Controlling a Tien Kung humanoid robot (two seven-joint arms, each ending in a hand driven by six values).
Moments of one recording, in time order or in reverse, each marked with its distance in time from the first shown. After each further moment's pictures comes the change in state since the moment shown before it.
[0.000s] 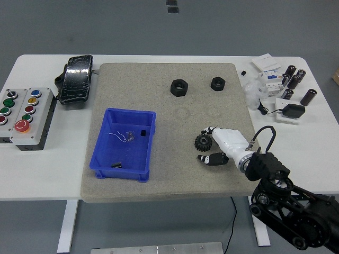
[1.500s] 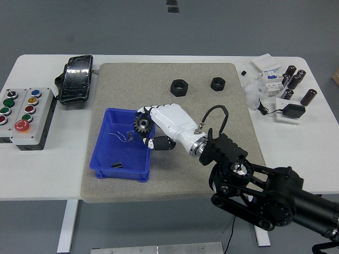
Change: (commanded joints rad) left arm 0.000 0.000 0.001 0.000 0.004 -0.002 -0.002; right arm 0.314 0.155 -0.291 -0.017 0.038 -0.168 0.149
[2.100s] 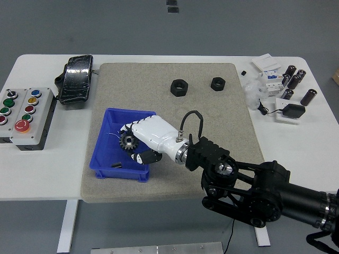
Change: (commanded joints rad) left arm 0.000 0.005 -0.013 0.000 0.021 -0.002 0.001; right arm 0.067 0.020 -0.092 -0.045 0.006 0.066 0.022
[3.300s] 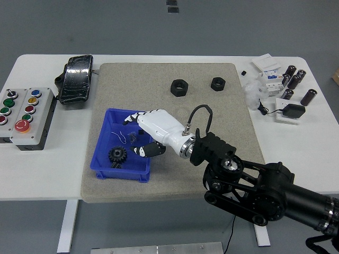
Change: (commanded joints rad) left arm 0.003 -0.006 -0.004 0.000 0.011 -0.003 -0.002; right arm -0.066 -0.017 0.144 0.030 0.073 -0.017 0.021
